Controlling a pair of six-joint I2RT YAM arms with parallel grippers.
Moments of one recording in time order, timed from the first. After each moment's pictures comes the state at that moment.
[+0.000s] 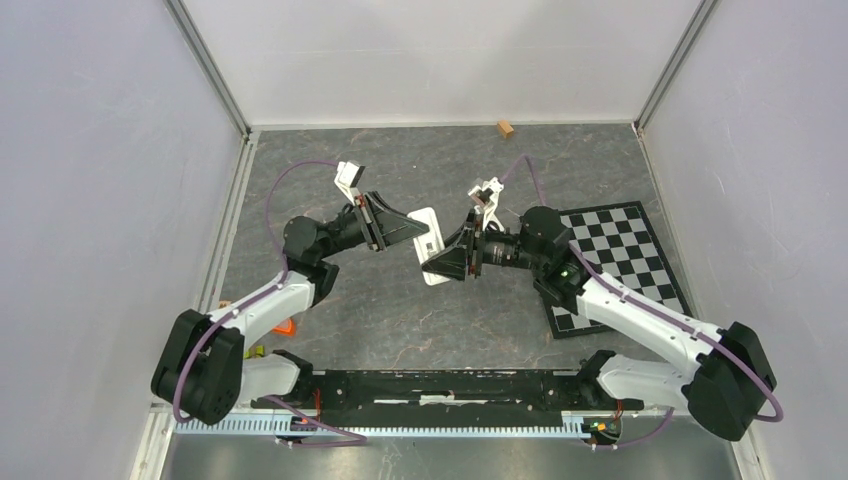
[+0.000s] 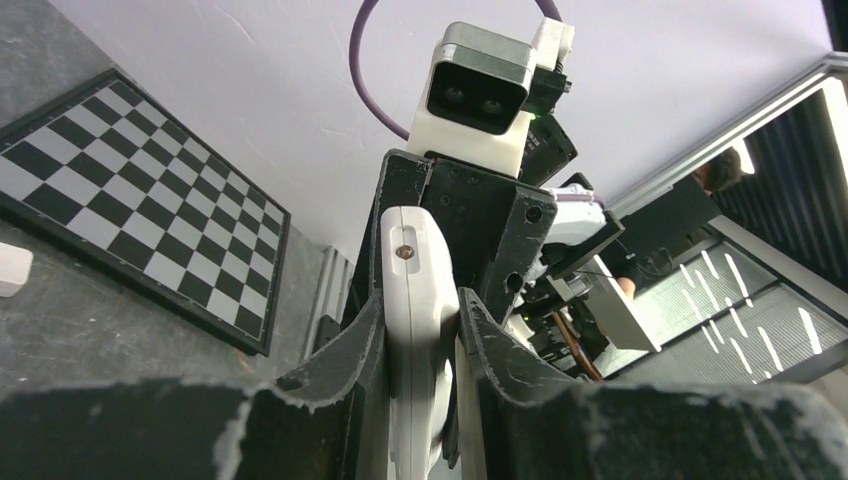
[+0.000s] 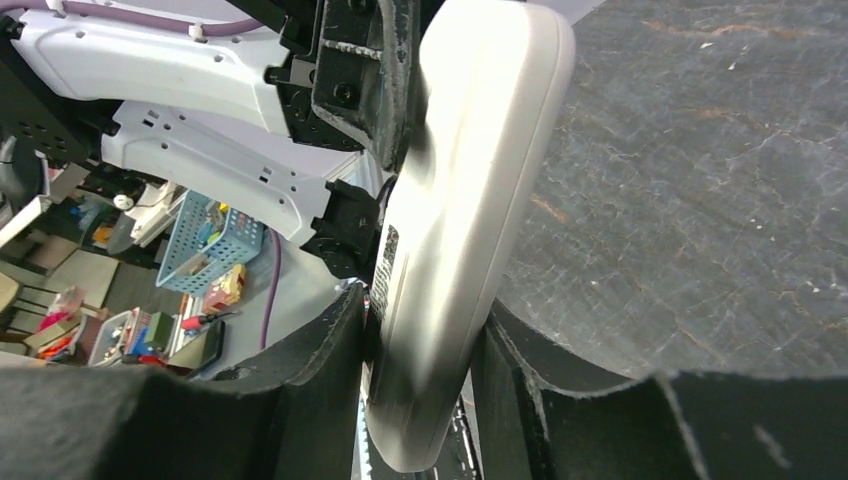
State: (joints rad) left arm -0.44 1.25 0.57 1.15 0.84 -1.31; right arm 0.75 1.13 0.75 0.34 -0.61 0.56
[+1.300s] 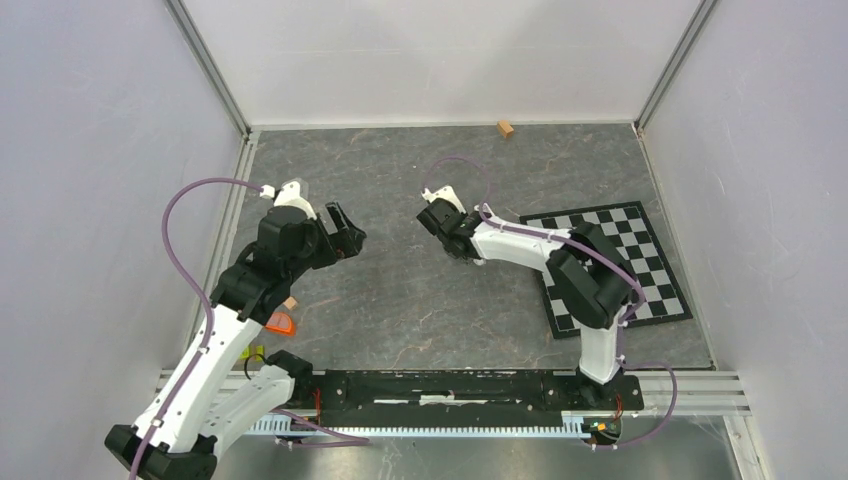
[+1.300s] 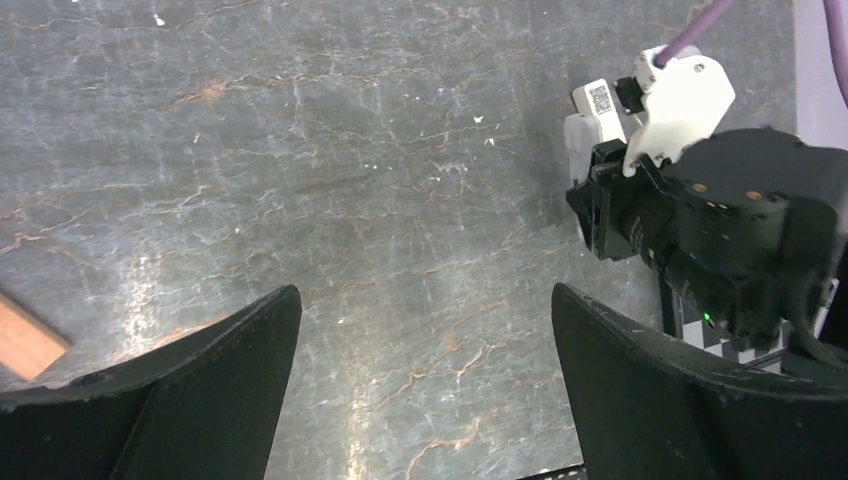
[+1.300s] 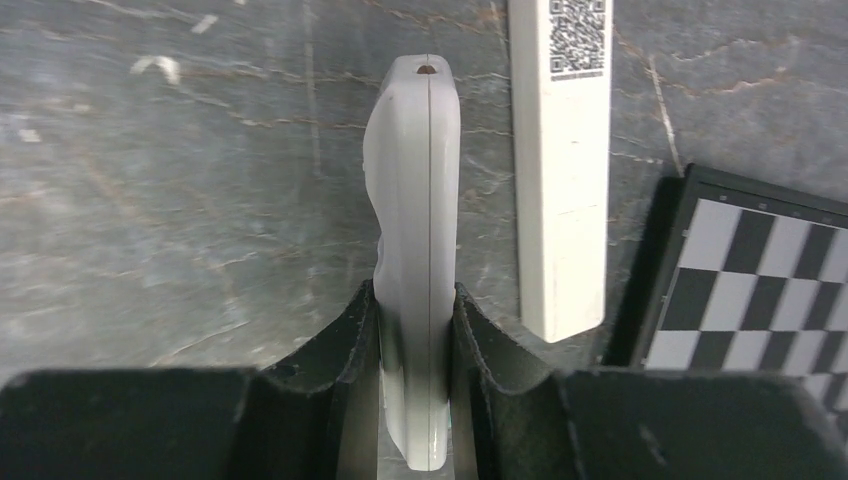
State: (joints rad) left arm -0.42 0.81 0.92 -0.66 -0.12 -0.63; right arm 0.82 1.89 1.28 -0.47 0.57 0.22
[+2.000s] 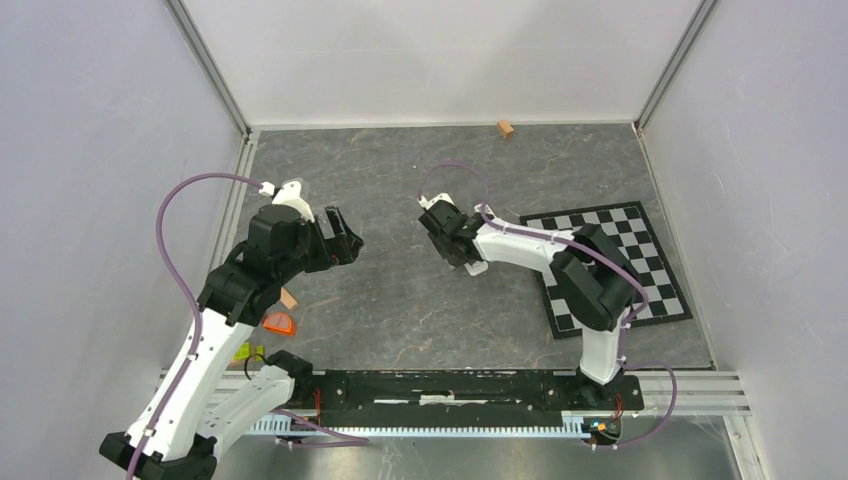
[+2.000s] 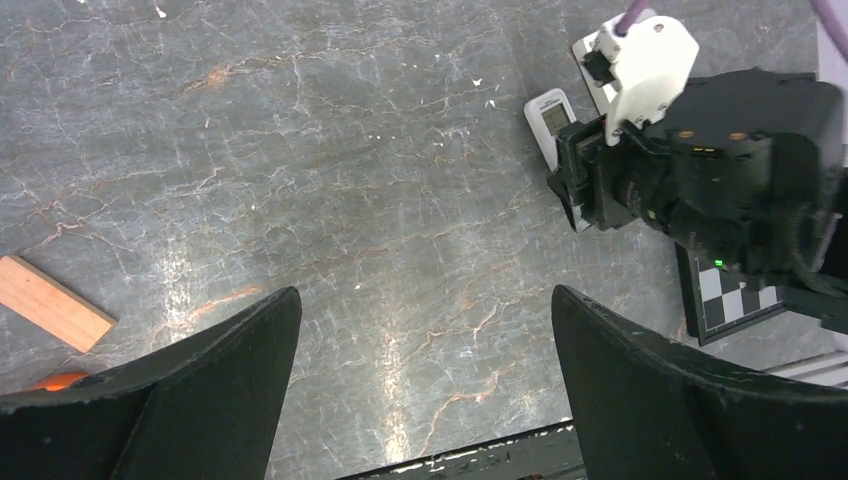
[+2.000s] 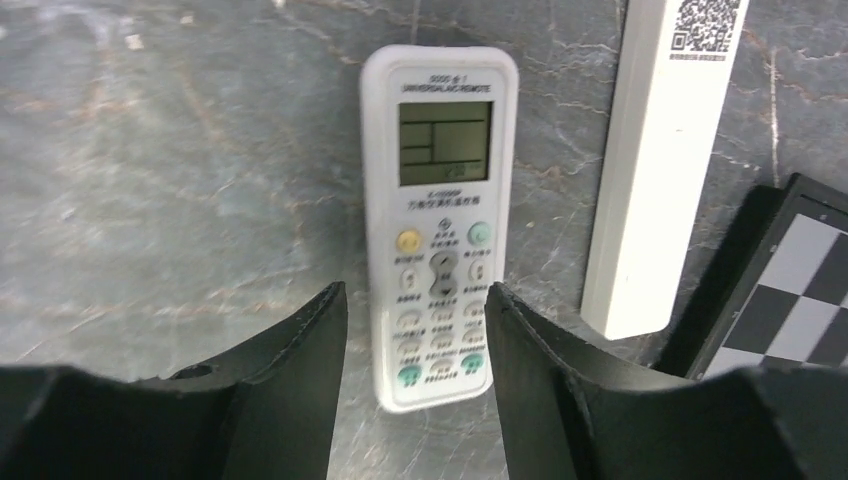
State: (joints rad) left arm -0.42 0.80 1.01 -0.81 -0.08 -0.54; right arm 0.82 1.92 1.29 -0.51 0.46 0.17
